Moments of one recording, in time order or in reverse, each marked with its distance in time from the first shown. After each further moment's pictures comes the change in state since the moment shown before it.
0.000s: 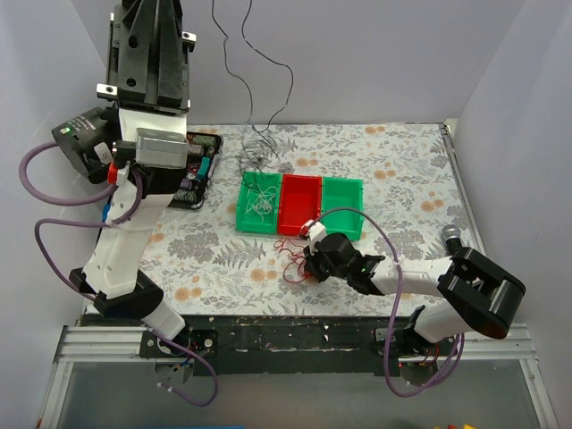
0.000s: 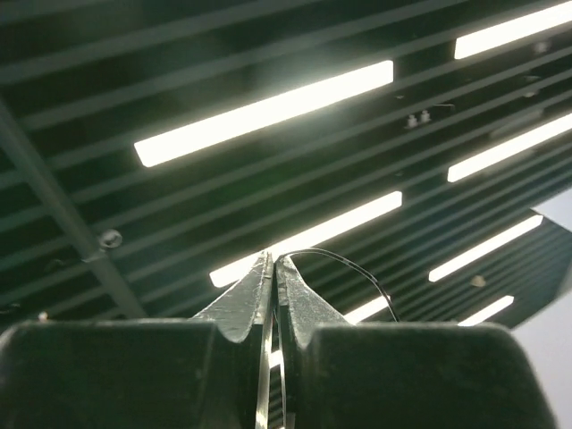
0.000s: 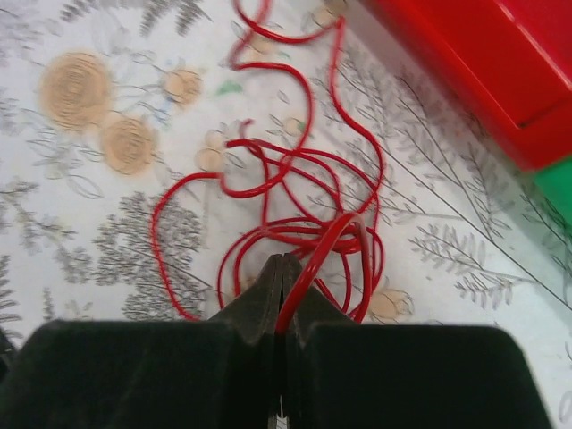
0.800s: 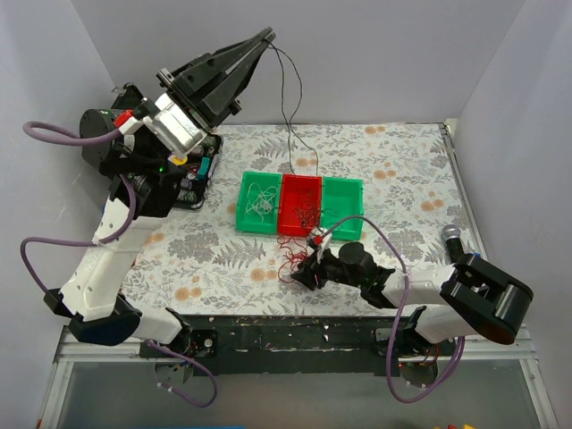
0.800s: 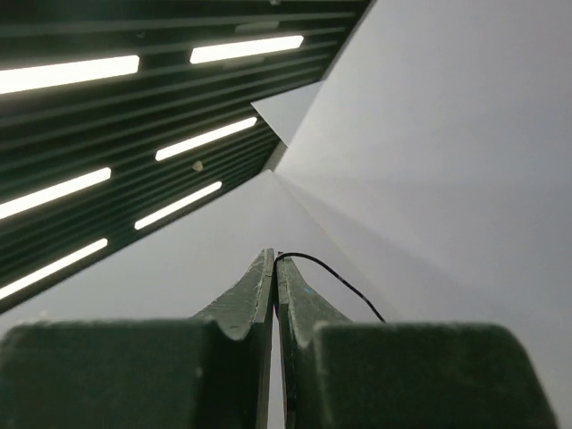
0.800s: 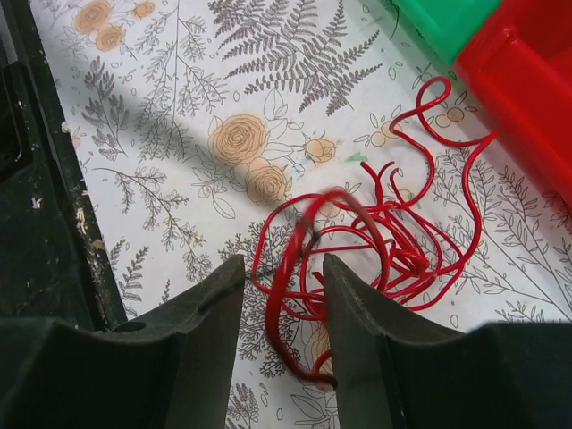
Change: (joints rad) left arm 0.000 -0.208 -0.370 -0.373 0.087 -0.371; right arm -0.003 -0.048 -0.167 0.403 -0.201 0.001
